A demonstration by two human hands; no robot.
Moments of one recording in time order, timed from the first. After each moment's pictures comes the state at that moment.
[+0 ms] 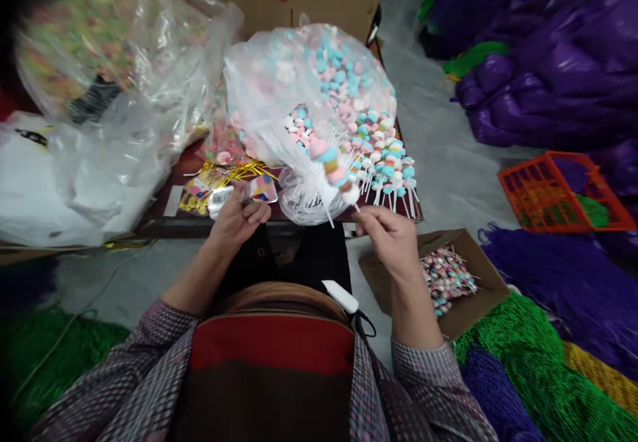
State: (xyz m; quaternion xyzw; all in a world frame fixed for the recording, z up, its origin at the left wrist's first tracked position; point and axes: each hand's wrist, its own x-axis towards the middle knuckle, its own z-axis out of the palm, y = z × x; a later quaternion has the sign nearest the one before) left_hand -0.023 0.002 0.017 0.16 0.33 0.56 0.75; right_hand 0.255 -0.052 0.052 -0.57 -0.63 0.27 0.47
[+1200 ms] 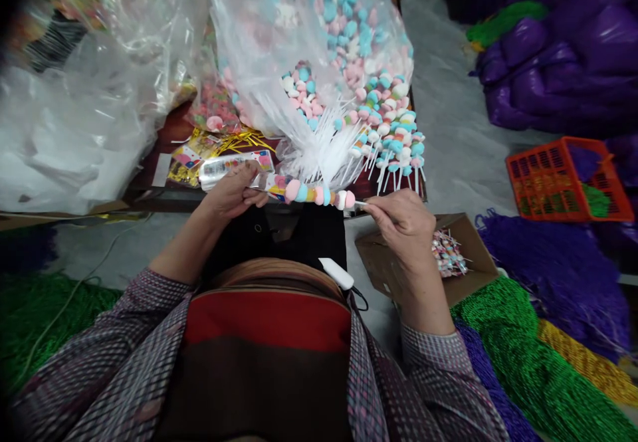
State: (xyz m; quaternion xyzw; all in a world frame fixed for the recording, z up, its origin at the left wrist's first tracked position) left_hand -0.031 0.000 0.004 0.33 0.34 0.43 0.77; right_hand 0.287 -0.065 0.046 -0.51 -0.78 0.04 0.35
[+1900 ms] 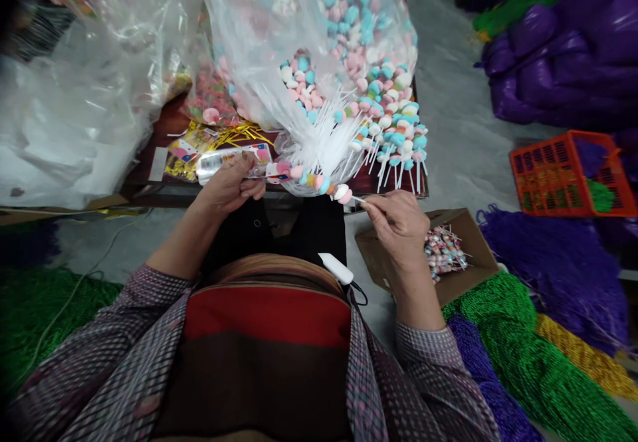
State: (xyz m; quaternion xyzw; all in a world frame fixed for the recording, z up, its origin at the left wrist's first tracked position) left_hand -0.031 0.001 0.009 0.33 0.37 0.44 0.74; right_hand 0.282 -0.075 0.032 -0.55 -0.74 0.06 0.38
